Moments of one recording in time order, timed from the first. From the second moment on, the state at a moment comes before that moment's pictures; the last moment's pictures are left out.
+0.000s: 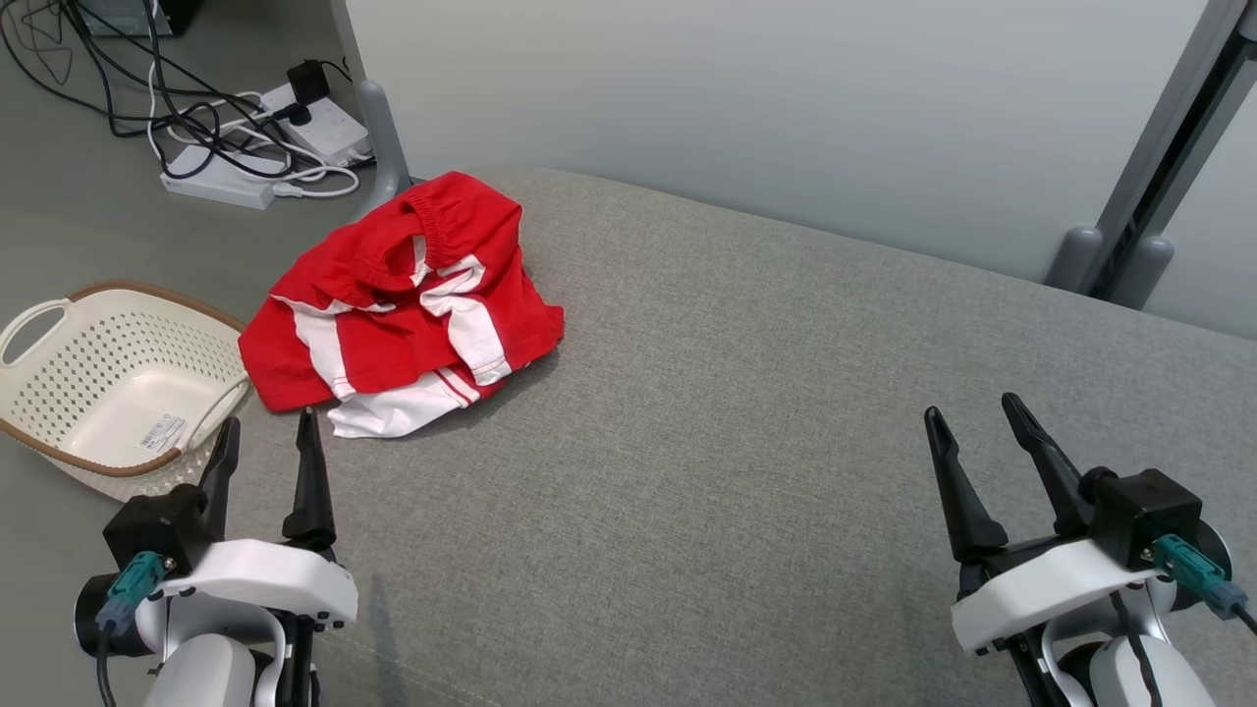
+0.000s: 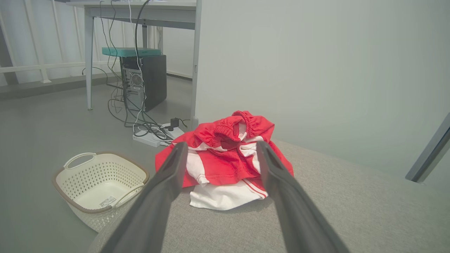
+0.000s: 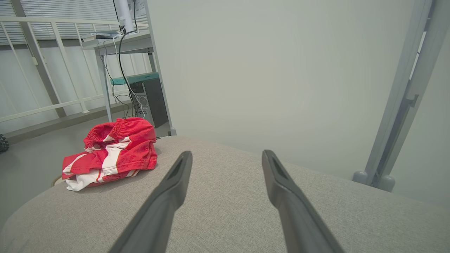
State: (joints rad) left arm -0.20 0.15 -0.08 0.39 -0.39 0.06 -0.25; right arm -0.12 -0.06 0.09 0.13 0.18 0.13 -0.11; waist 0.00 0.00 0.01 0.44
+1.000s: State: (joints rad) left arm -0.71 0.35 -0.04 0.80 -0.49 -0.01 0.07; right arm -0.21 -0.09 0.15 0.09 0.18 0.13 -0.07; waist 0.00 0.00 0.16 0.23
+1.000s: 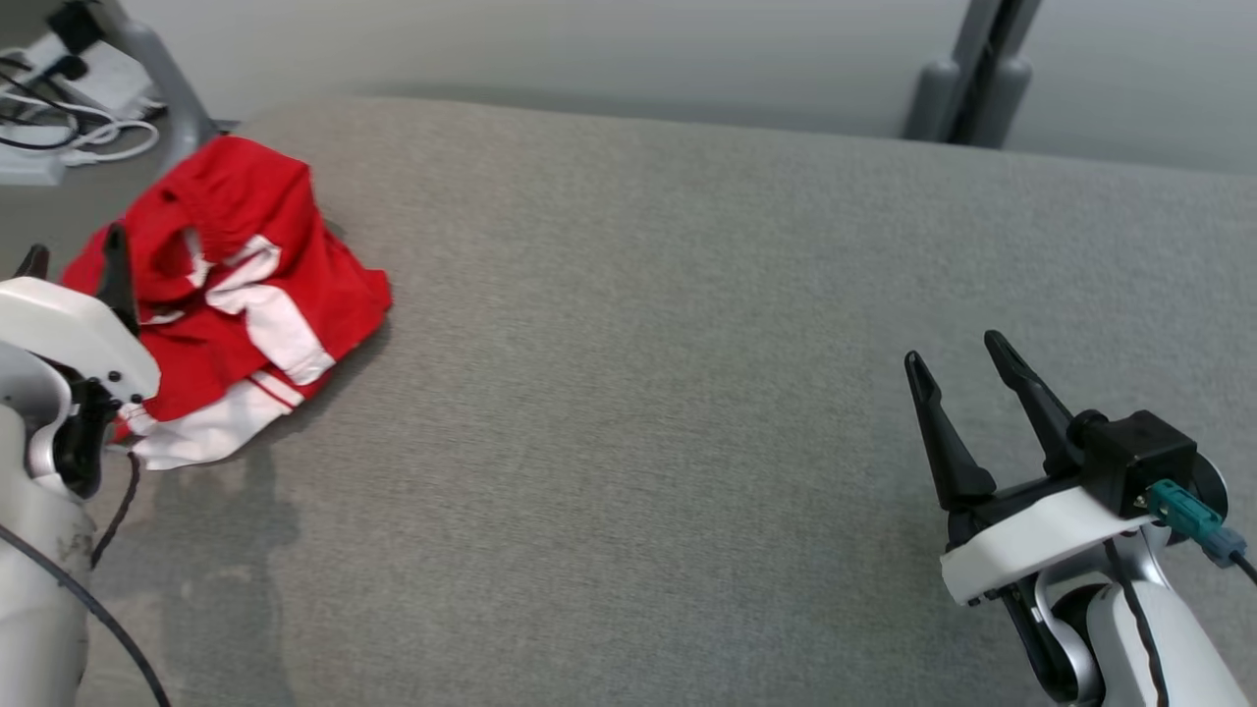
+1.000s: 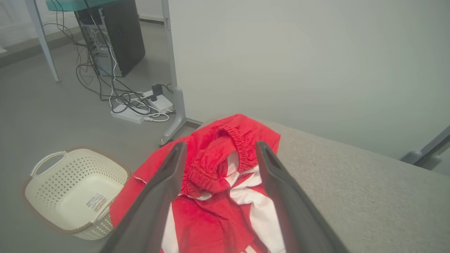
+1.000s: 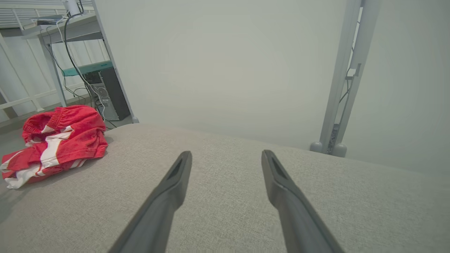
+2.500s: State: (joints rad) left arm -0.56 0.48 0.01 0.56 -0.45 0.05 -0.25; right arm -0.17 -0.07 0.10 0.09 0.19 0.13 -0.11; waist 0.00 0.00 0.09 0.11
